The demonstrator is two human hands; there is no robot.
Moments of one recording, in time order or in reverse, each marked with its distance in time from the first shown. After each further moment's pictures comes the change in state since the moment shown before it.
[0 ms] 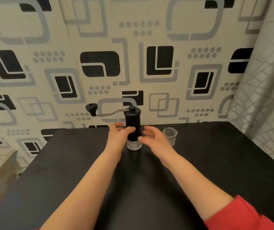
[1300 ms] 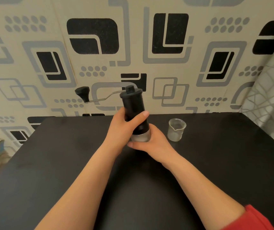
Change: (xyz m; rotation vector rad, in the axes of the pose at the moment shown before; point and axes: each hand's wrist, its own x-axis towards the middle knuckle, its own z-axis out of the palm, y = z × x) left_hand 0.003 0.000 0.011 0.047 -0.188 0.310; right_hand 0.008 0.018 0.013 -0.097 -0.106 -0.044
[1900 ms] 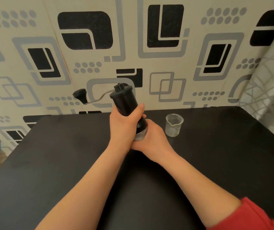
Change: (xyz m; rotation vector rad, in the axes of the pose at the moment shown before) left_hand -0.001 -0.005 0.027 -0.230 0.277 0.028; right_hand -0.006 -0.006 0.006 -0.172 0.115 -0.027
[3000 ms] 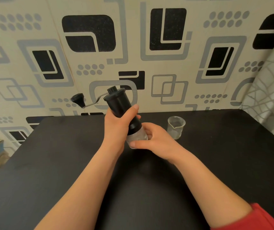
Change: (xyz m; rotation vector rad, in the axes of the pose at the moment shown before) left_hand 0.007 0.007 -0.018 -0.036 -0.021 -0.047; right_hand 0.004 0.001 -0.022 0.062 -0.239 -0.030
